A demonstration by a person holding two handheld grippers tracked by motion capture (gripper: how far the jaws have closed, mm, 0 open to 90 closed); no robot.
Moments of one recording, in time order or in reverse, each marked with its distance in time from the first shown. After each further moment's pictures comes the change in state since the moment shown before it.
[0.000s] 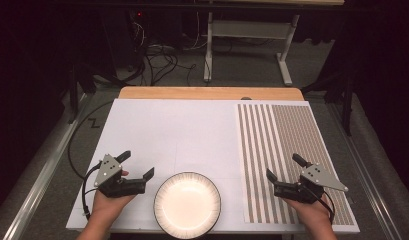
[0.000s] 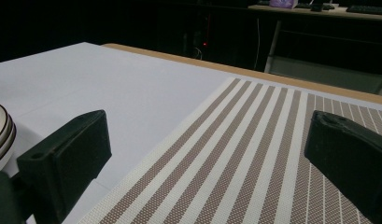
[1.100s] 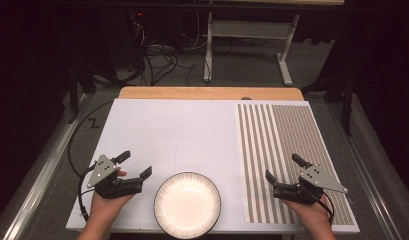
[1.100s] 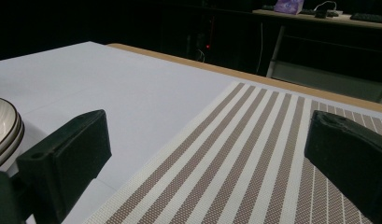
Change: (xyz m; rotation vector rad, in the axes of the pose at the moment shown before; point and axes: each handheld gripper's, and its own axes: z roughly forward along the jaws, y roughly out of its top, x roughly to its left) left arm 0.002 0.003 -0.009 -0.032 -0.022 -0.033; right arm 0.006 0.003 -0.001 -0.007 0.011 -0.032
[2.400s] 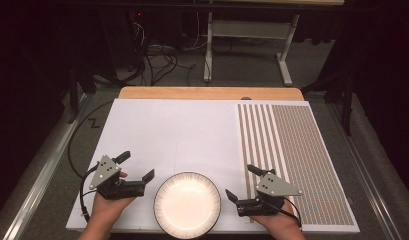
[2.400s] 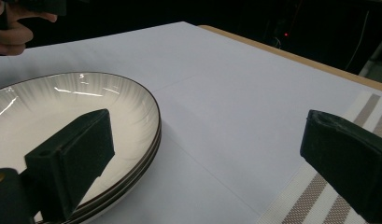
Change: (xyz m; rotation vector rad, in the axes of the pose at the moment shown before) left arm -0.007 0.002 0.001 -0.004 -0.012 0.016; right arm 0.087 0.012 0.027 0.082 0.288 -0.097
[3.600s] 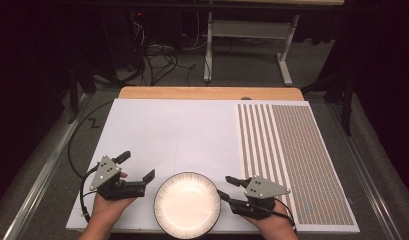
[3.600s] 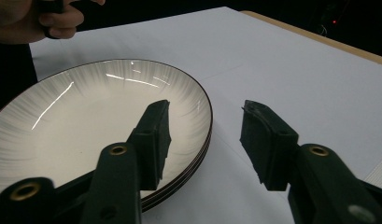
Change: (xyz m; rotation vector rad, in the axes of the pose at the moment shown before) left arm -0.003 0.002 -0.001 -0.006 0.004 0.011; right arm 0.016 0.006 0.009 0.065 0.145 -0.025
